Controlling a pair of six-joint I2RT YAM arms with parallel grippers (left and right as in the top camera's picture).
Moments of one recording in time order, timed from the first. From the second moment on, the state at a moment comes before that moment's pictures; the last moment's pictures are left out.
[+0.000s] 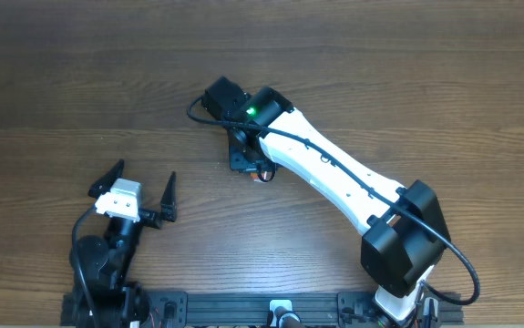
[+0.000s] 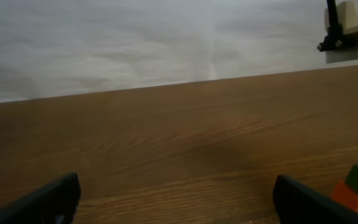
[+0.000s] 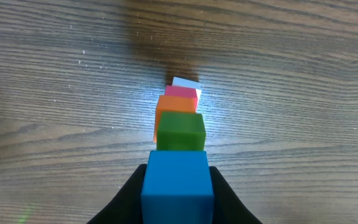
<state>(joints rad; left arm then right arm) 0.00 0.02 0.02 -0.07 0.22 0.03 0.77 1.90 1.65 -1.23 0.05 0.70</state>
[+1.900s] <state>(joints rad) 0.00 0.02 0.02 -0.07 0.22 0.03 0.36 1.94 1.86 -1.11 0.16 0.48</state>
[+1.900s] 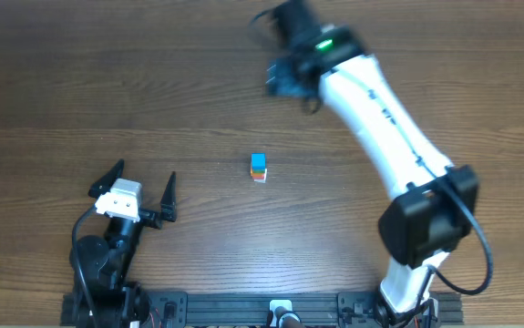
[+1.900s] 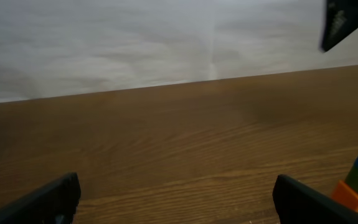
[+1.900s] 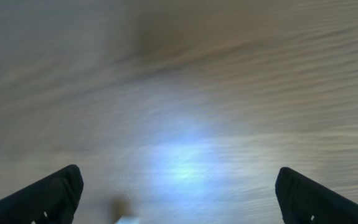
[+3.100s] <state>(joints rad) 0.00 0.02 0.02 -0.07 0.22 0.03 0.01 0.74 0.90 -0.74 0.06 0.16</state>
